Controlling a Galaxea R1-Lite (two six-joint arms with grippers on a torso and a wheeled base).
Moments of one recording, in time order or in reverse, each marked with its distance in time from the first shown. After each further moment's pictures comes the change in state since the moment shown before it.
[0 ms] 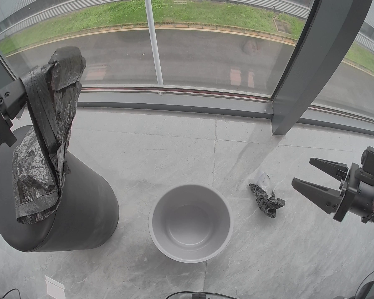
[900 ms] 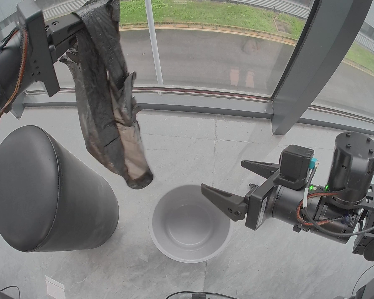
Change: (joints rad) left arm -0.203 0.221 -0.343 0.097 0.054 -0.235; right arm 0.371 0.371 -0.276 -0.008 -0.355 -0.024
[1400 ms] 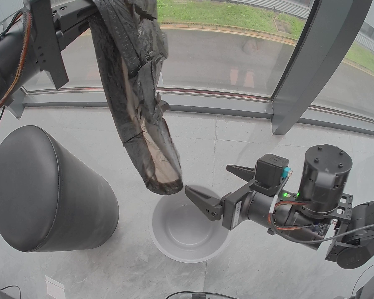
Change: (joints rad) left arm -0.075 0.017 -0.044 0.010 0.017 -0.030; right arm 0.014 0.140 -0.006 -0.146 -0.035 0.002
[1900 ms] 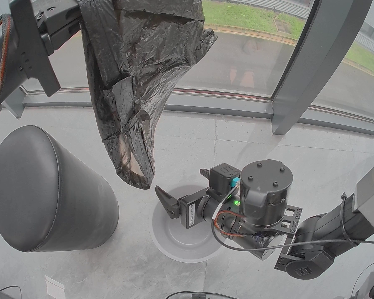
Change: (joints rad) left arm -0.039 -0.043 0.039 -0.002 -0.007 -0.027; right arm 0.066 0.247 -0.167 -0.094 -0.155 -0.001
